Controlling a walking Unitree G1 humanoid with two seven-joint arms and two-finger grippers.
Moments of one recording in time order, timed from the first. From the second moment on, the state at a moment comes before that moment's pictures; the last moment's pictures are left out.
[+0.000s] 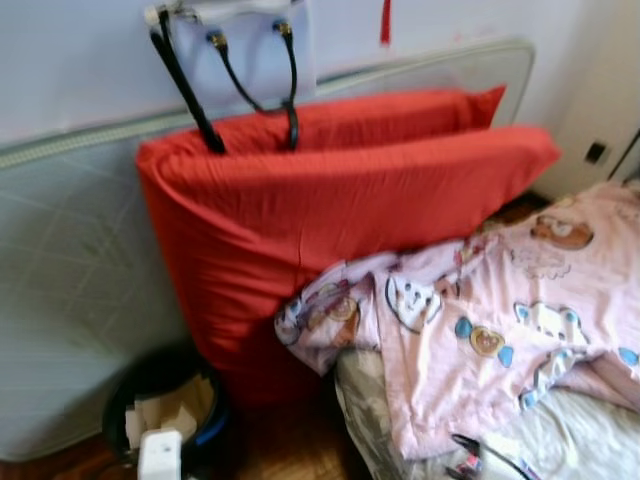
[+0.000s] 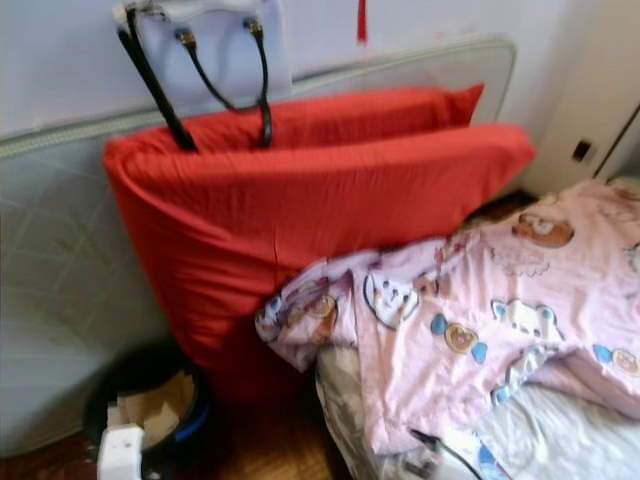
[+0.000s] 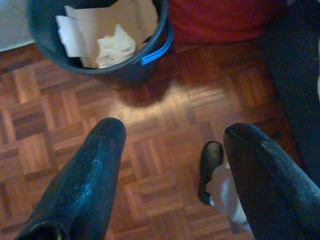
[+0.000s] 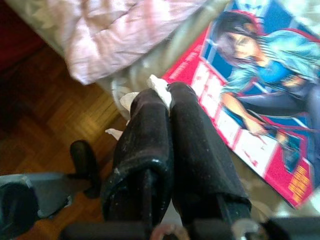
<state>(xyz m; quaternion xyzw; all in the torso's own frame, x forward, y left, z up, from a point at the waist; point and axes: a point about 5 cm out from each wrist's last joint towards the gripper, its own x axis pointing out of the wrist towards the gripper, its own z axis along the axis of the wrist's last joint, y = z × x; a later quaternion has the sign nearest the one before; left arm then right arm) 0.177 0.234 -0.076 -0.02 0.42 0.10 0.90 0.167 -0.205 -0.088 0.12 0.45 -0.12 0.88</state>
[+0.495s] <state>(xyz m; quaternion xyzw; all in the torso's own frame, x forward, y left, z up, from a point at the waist) 0.167 0.247 -0.077 -0.02 0.43 0.11 0.90 0.174 -0.194 -0.087 0.12 0.44 -0.10 0.88</state>
